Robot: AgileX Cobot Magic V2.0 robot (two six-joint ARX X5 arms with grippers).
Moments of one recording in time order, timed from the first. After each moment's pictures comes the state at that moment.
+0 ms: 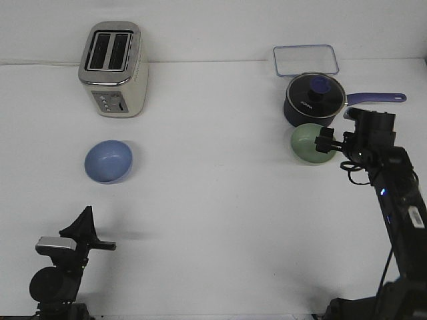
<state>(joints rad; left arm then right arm) 0.00 0.01 0.03 0.12 0.08 0.02 -0.13 1.55 1.34 -0.67 -0.08 0.19</state>
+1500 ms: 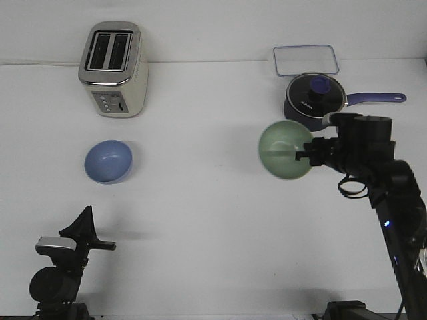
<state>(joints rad) 0.00 0.01 0.03 0.12 0.08 0.02 0.05 1.27 1.33 -0.80 -0.38 0.14</state>
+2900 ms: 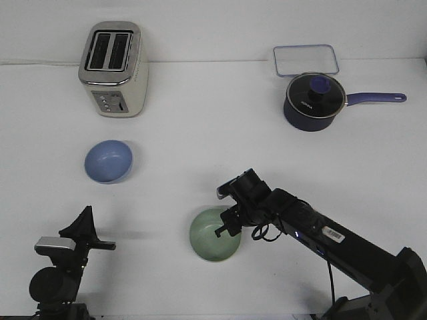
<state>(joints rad) 0.00 0.01 0.03 0.12 0.08 -0.02 0.67 1.54 1.03 -0.64 -0.23 0.21</state>
